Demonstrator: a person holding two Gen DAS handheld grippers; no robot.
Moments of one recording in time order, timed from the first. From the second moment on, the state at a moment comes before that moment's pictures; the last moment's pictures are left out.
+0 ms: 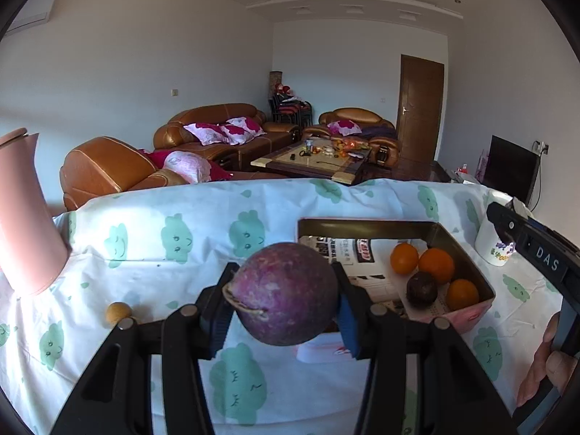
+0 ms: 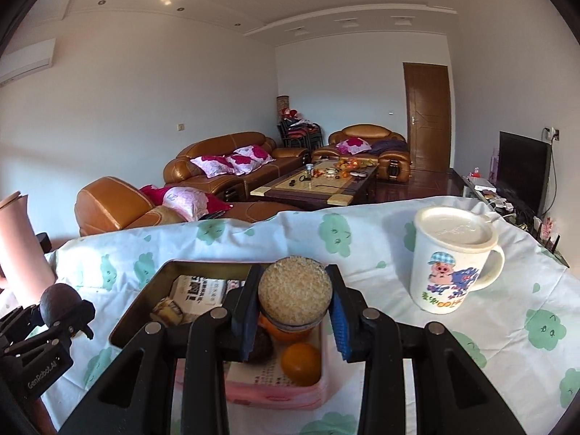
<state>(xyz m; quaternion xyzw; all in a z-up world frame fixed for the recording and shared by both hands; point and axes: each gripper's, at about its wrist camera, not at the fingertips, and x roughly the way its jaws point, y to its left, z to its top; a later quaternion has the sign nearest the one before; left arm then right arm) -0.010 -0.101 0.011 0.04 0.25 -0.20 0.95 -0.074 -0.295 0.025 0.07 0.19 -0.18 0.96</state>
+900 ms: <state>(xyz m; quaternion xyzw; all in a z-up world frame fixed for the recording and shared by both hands) 0.034 -0.184 -0.015 0.05 0.33 -0.21 0.92 -0.009 -0.314 -0.014 0.10 0.30 -0.09 0.94</state>
